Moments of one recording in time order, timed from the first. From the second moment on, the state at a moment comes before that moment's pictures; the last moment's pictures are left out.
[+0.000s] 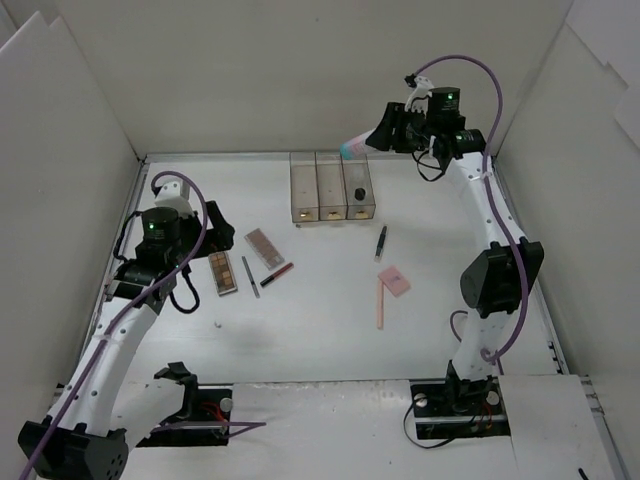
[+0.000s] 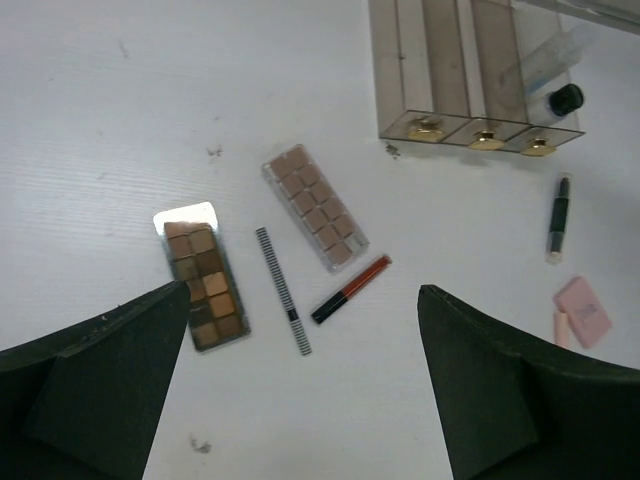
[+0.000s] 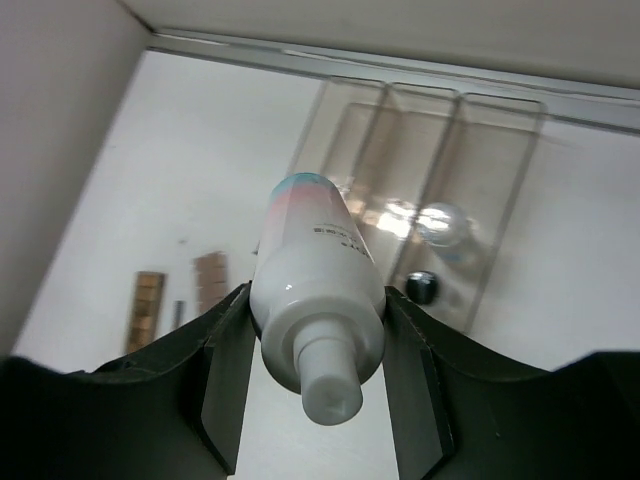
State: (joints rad) left arm -0.21 0.96 1.00 -0.50 0.01 -0.39; right arm 0.17 1.91 1.99 -0.53 -0.52 0.28
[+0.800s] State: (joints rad) left arm -0.21 0.74 0.82 -0.58 -0.22 -0.27; right arm 0.26 2.33 2.42 -0.65 -0.04 -0.10
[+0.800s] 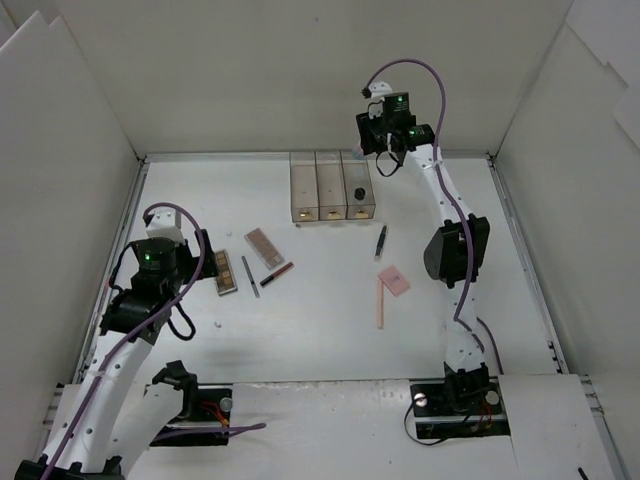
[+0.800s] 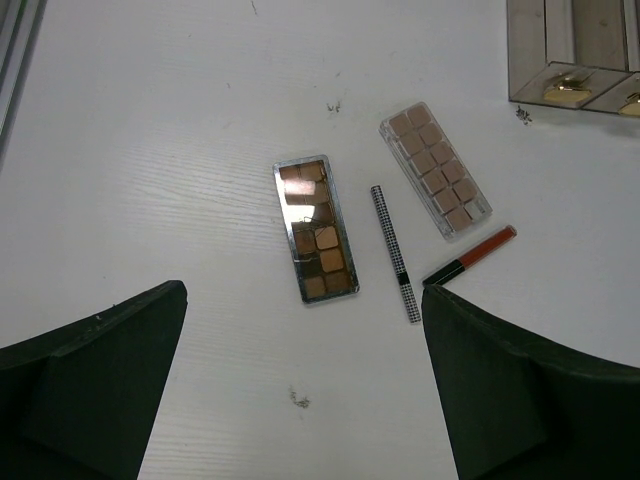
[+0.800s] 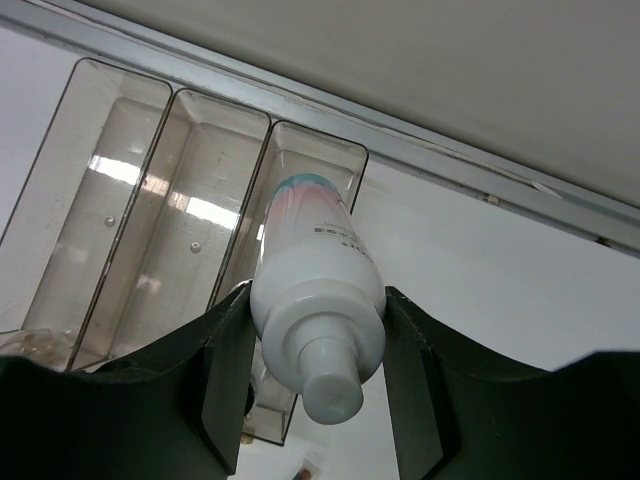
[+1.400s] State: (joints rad) left arm -0.21 0.76 0.82 -0.59 -0.22 -0.27; right arm 0.27 2.52 2.45 -0.55 -0.06 -0.13
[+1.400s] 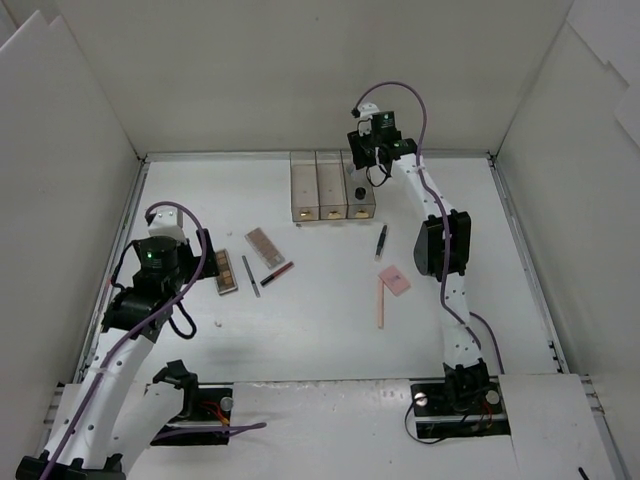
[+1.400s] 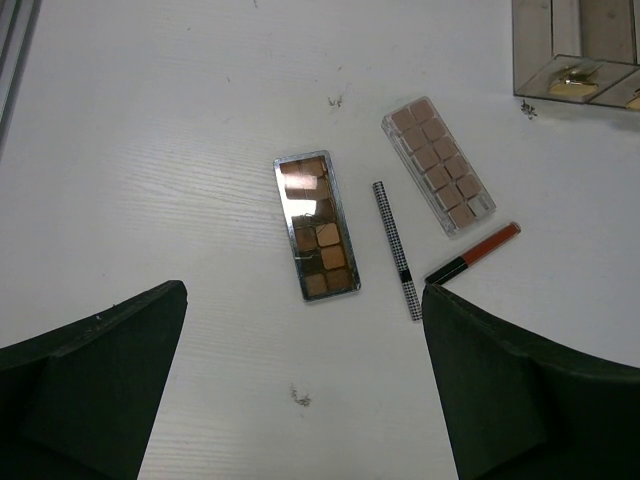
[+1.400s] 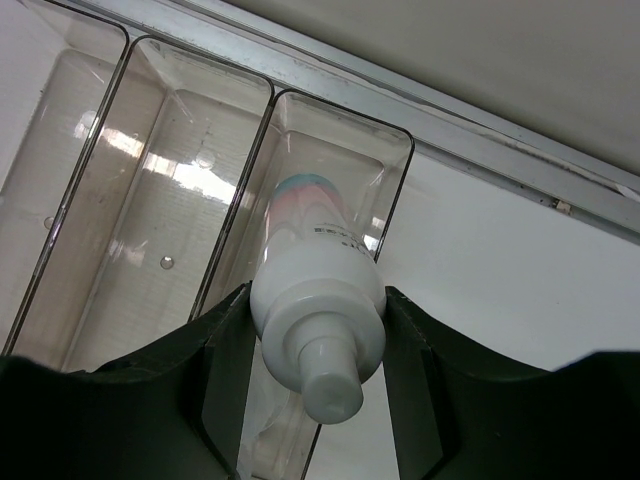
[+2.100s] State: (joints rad) left arm -0.21 0.77 0.81 -0.58 -0.22 -0.27; right arm 0.27 2.53 2.45 -0.53 -0.06 -0.13
